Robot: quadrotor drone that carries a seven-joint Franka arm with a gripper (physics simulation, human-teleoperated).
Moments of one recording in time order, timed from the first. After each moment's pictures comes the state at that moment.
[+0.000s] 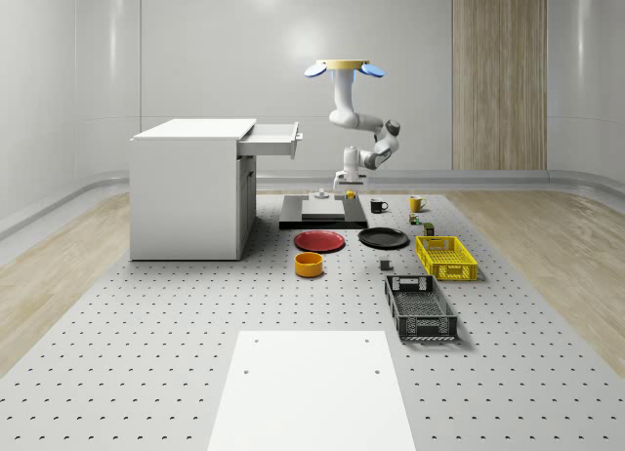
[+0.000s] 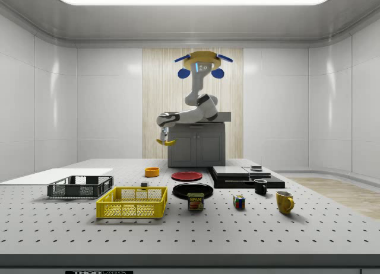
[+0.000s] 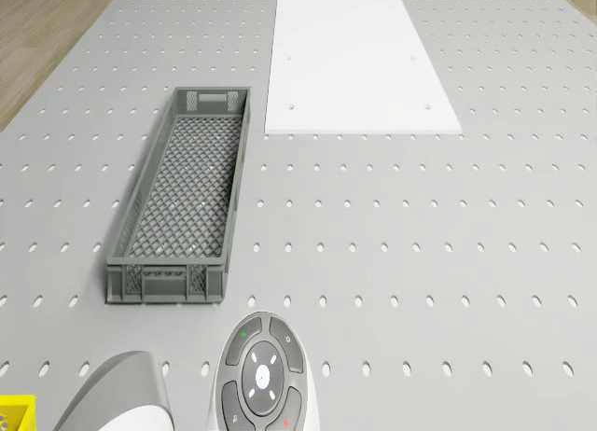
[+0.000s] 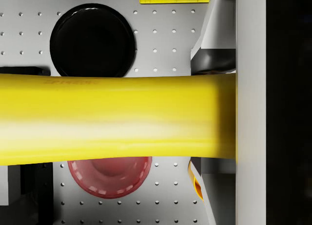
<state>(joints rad) 1.15 -1.38 -0.92 -2.66 2.23 1.68 0.03</state>
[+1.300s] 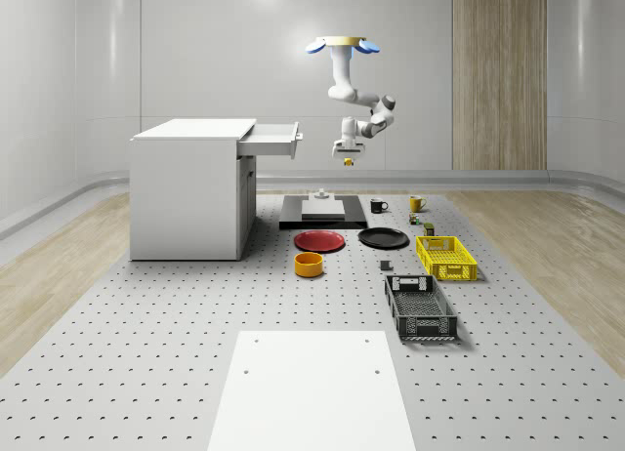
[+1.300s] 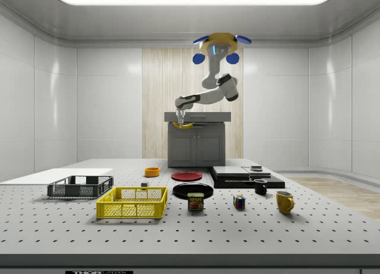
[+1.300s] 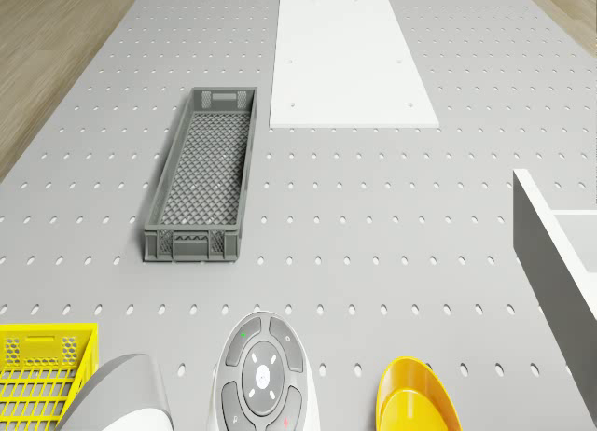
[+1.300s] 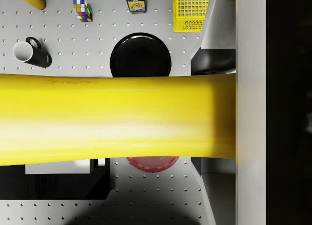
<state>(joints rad) 1.14 -1.37 -0.92 -2.66 2.24 1.67 0.04</state>
